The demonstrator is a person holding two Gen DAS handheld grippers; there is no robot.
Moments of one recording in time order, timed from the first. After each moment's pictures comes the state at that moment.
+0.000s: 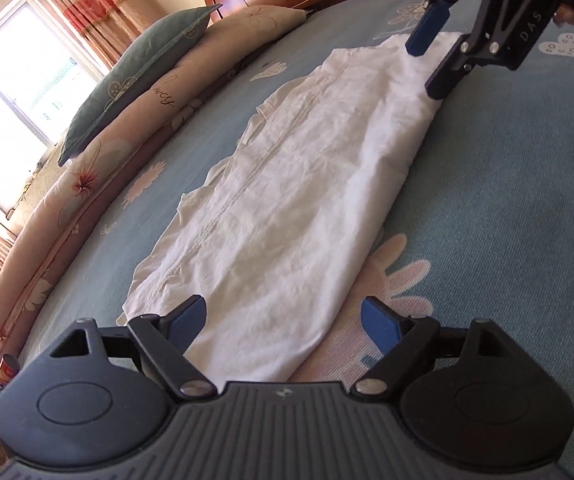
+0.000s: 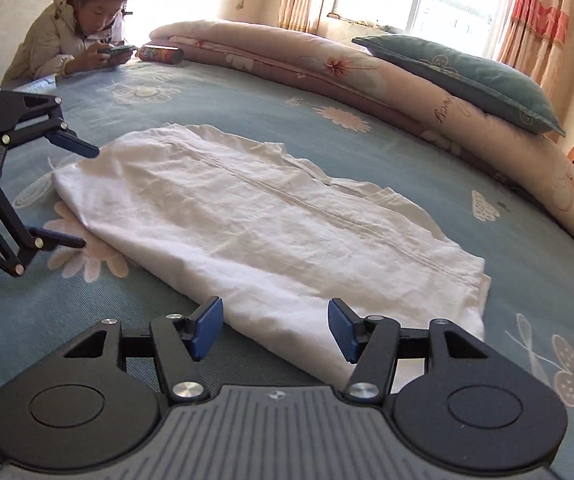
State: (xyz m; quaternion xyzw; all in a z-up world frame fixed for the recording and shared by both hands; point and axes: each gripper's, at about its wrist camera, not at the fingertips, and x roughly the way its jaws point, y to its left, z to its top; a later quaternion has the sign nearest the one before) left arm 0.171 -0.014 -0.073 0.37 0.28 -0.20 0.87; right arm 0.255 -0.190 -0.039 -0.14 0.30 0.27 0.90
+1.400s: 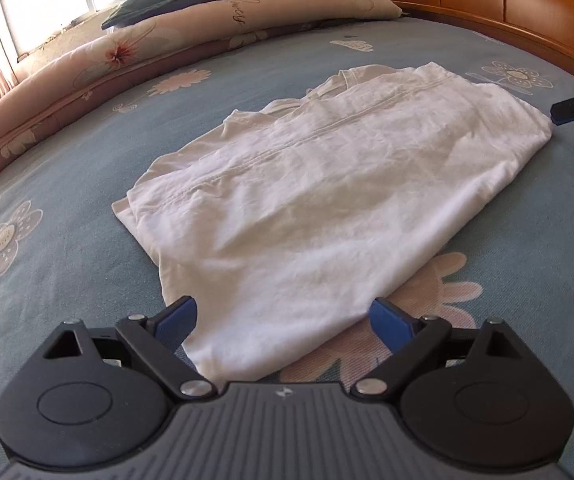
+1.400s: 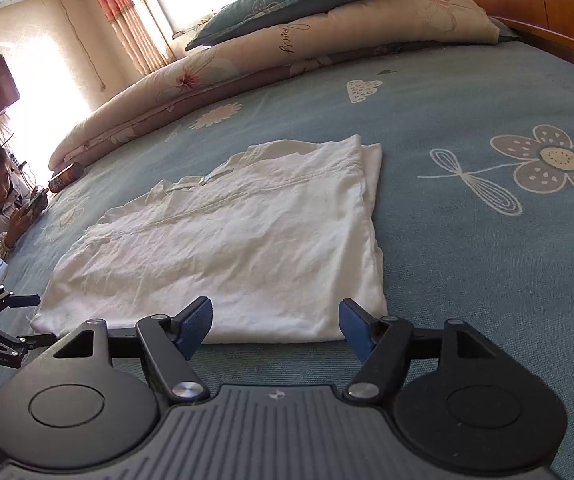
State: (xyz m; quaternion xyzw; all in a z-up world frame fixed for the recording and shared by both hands) left arm 0.197 0.042 -0.059 0.21 0.36 -0.16 0.90; right arm 0.264 -0.316 -0.049 0.13 0.35 0.16 0.91
